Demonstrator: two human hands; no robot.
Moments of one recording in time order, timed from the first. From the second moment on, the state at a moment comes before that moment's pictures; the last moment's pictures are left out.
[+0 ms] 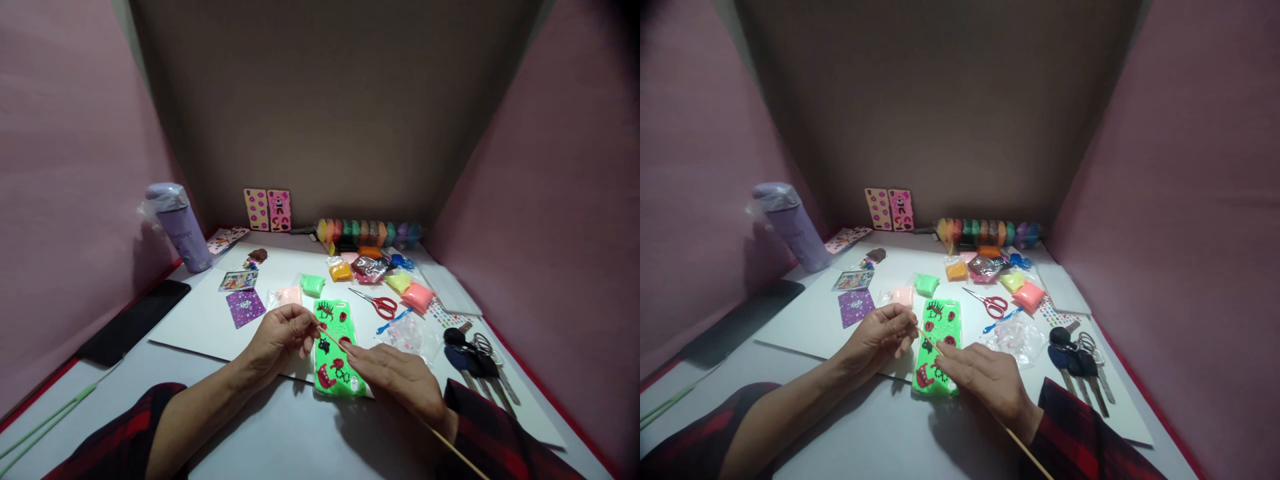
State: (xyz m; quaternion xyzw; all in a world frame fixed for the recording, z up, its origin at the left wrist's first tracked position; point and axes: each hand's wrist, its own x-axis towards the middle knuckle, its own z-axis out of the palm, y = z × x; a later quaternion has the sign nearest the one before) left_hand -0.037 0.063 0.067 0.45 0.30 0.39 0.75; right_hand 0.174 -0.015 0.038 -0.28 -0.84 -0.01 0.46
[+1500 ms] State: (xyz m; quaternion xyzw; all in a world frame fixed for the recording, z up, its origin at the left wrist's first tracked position) left_hand -0.036 0.063 0.064 0.46 0.30 0.36 0.75; right_hand 0.171 -0.019 0.048 -0.29 -0.83 0.02 0.48
